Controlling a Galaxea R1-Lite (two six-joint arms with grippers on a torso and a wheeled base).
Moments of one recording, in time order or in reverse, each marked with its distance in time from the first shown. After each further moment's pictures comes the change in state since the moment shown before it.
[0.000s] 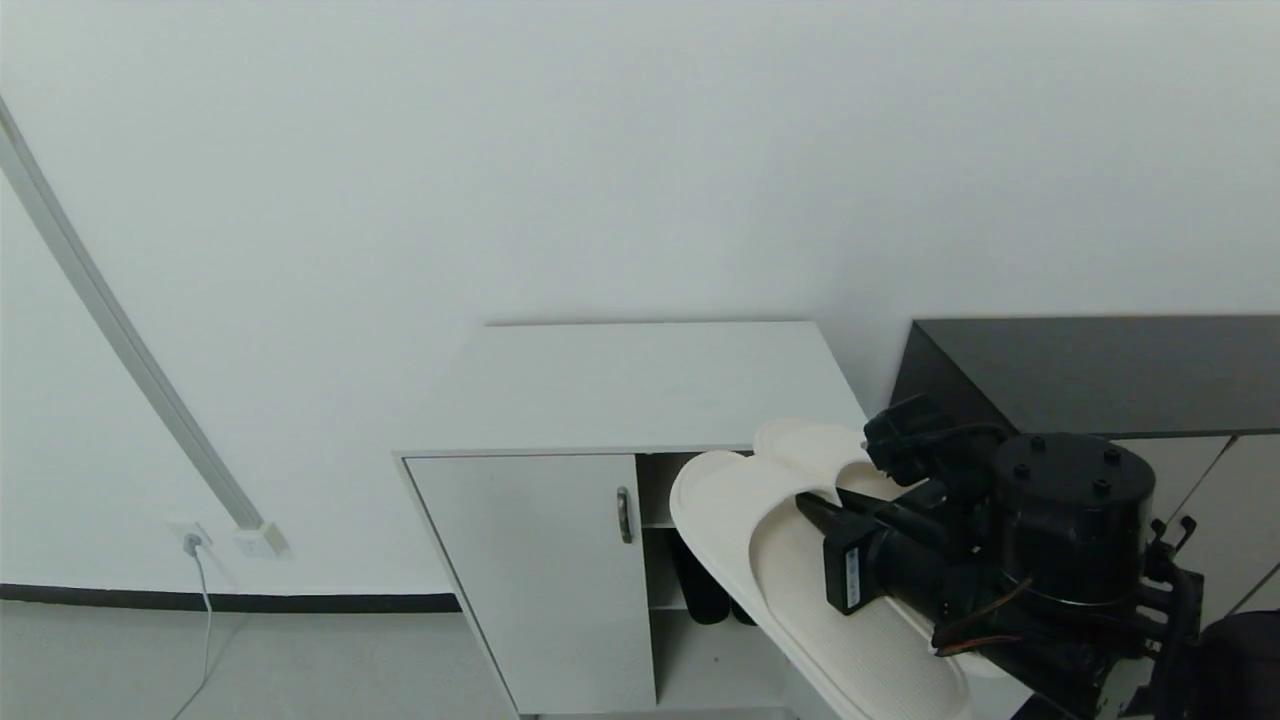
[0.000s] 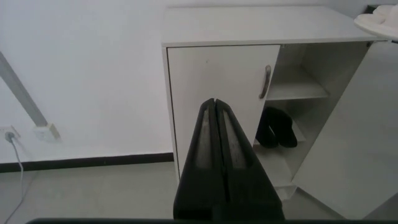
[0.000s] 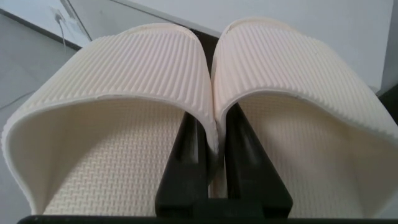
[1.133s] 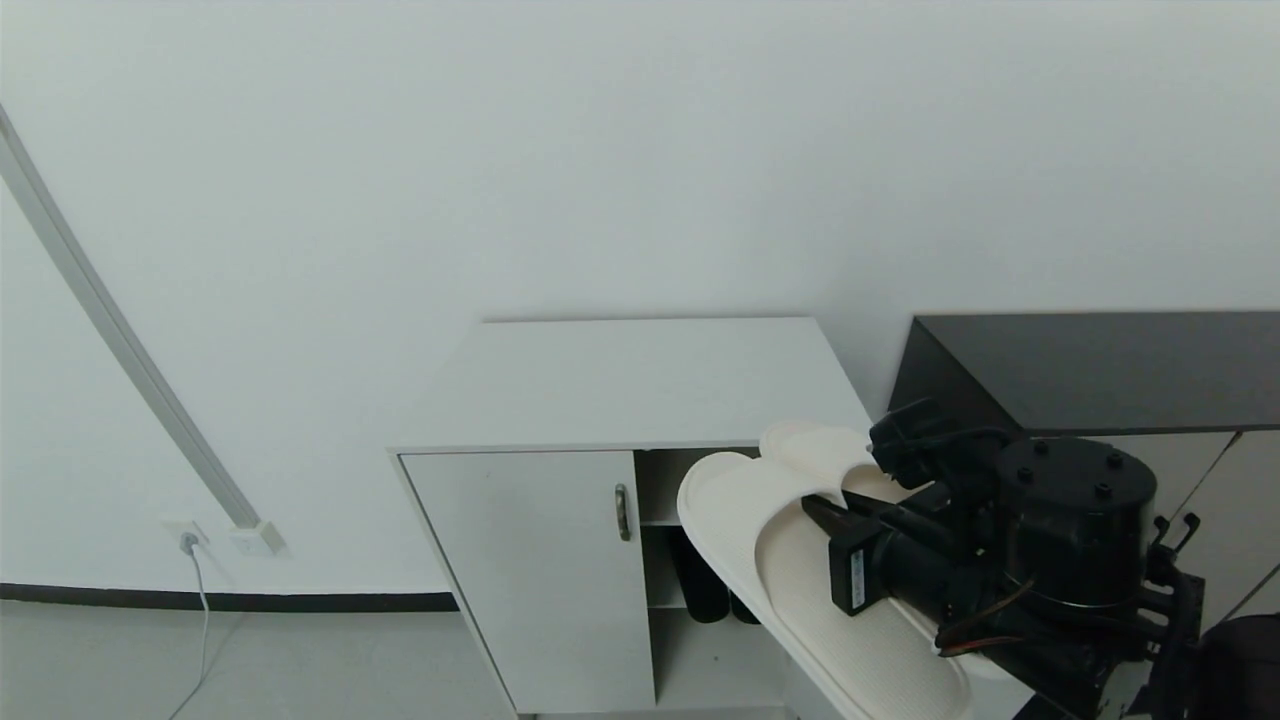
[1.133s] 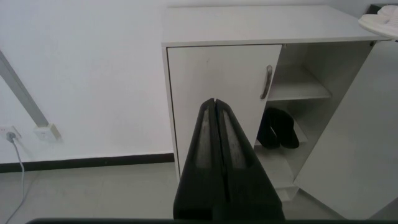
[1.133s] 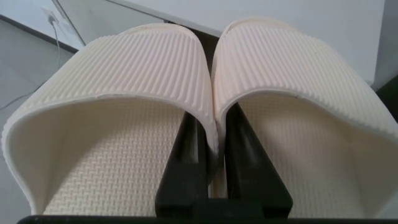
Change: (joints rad) left arm 0.000 0.000 0.000 0.000 0.000 -0.001; right arm 0.001 0.005 0.021 -0.023 0.001 -0.001
